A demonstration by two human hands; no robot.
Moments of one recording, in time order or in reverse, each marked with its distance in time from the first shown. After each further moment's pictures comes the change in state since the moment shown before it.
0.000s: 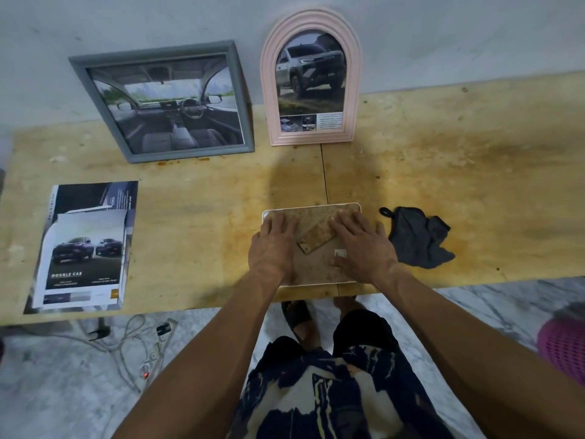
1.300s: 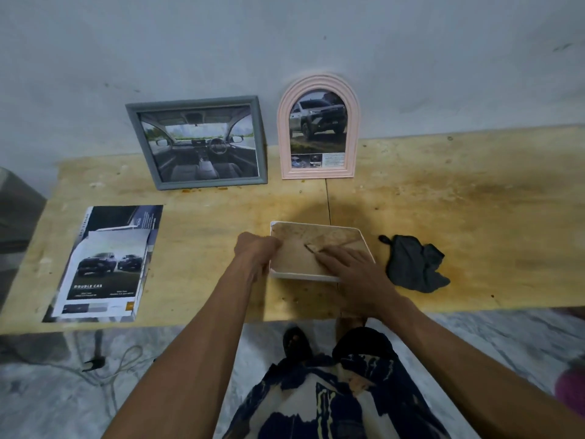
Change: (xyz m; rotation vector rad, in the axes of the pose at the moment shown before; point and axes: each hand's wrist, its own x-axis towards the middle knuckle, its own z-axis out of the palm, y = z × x) left_hand -0.012 -0.029 -0.051 -1.257 0.100 -0.695; right_hand -0.040 -0.018 -0.009 0.111 0.262 -0.324
